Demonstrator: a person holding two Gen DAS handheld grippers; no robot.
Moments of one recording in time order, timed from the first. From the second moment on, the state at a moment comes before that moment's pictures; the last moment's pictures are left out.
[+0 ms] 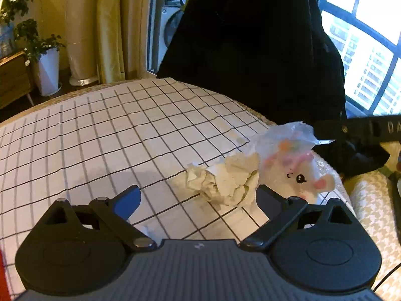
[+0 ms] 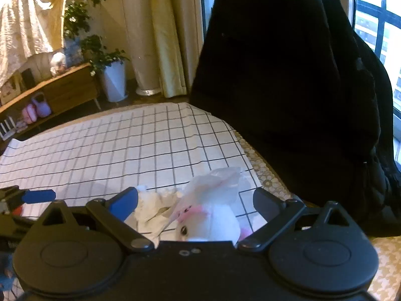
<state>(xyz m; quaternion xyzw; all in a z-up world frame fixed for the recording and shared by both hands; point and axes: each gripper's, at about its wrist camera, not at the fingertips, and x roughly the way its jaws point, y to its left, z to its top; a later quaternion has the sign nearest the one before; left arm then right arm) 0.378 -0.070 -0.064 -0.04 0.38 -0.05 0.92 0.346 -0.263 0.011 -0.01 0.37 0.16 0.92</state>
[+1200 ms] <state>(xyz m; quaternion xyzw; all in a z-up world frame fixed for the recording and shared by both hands) 0.468 -0.101 -0.144 0.01 0.43 -0.09 0.90 0.387 -0.249 -0.033 -0.07 0.42 0.15 0.89</state>
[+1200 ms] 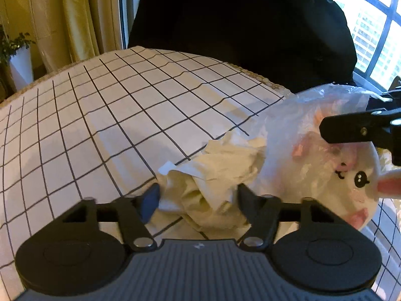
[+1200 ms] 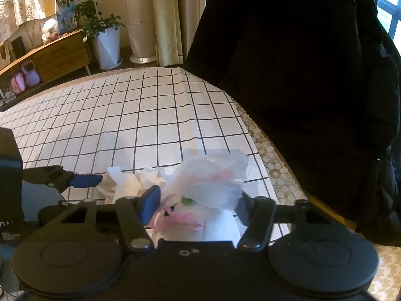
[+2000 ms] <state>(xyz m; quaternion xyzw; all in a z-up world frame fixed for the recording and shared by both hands) 0.447 -0.051 -0.110 -0.07 0.42 -0.07 0.90 0.364 -0.259 0.011 -0.03 0.32 0.18 0.93</state>
